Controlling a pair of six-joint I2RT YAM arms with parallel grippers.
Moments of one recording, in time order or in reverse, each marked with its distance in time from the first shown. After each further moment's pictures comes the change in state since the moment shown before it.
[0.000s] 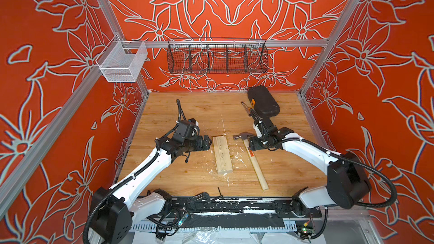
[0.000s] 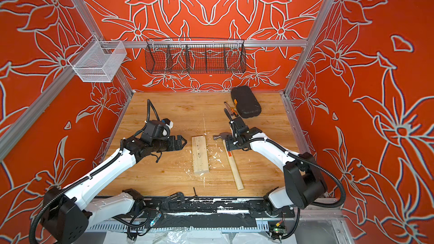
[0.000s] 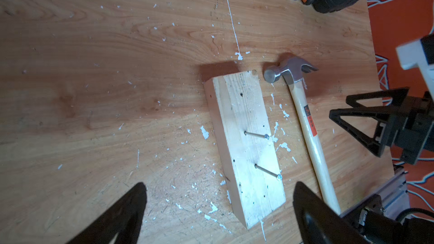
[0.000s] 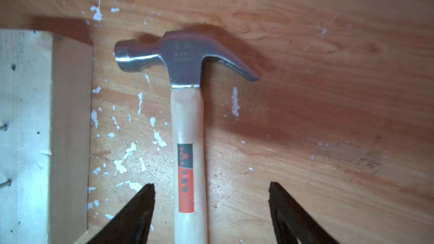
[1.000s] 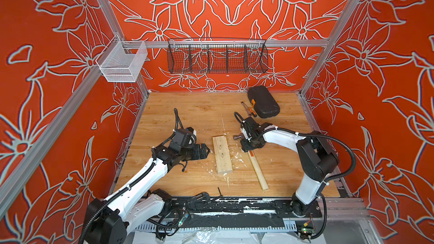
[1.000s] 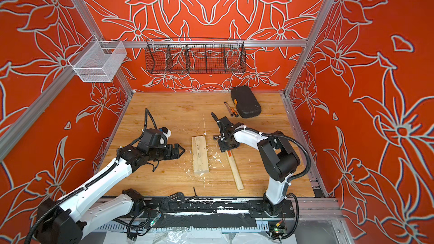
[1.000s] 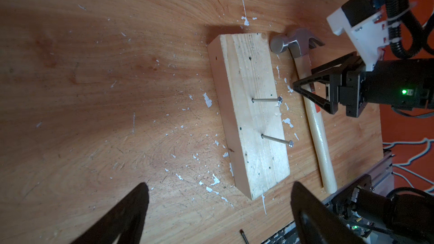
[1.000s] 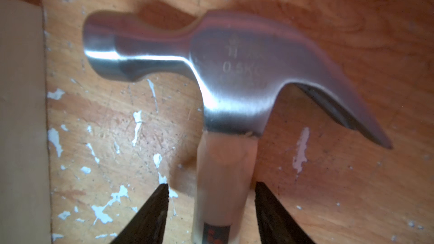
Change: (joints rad) left arm 0.000 -0.103 -0.127 -0.001 0.056 -0.044; right arm 0.060 0.330 0.174 -0.019 0.014 -0.068
